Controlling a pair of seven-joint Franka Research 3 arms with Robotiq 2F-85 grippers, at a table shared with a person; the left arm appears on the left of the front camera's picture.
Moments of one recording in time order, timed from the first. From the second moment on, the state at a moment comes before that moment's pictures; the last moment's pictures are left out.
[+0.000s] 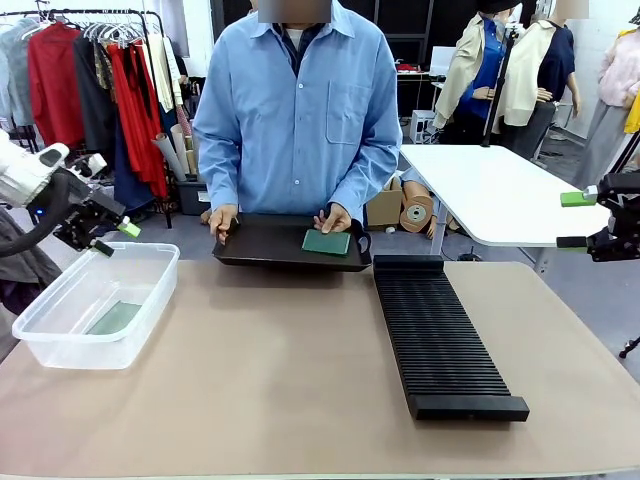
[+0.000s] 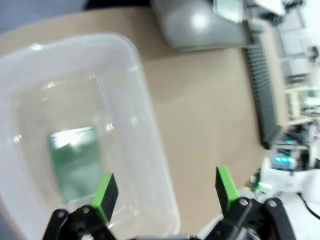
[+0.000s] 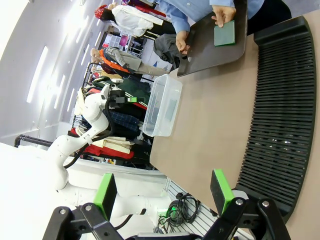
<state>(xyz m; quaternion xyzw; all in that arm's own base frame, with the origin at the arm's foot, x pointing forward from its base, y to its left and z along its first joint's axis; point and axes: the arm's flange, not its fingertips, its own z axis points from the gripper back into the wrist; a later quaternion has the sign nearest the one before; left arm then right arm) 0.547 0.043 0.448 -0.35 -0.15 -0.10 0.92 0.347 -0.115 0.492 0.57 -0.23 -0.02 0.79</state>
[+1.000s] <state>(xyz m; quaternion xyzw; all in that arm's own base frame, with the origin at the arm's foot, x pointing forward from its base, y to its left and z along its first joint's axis) 0.538 0.045 0.448 -0.60 -0.20 -0.18 0.76 0.347 -0.115 0.492 0.57 -0.23 -0.02 0.79</state>
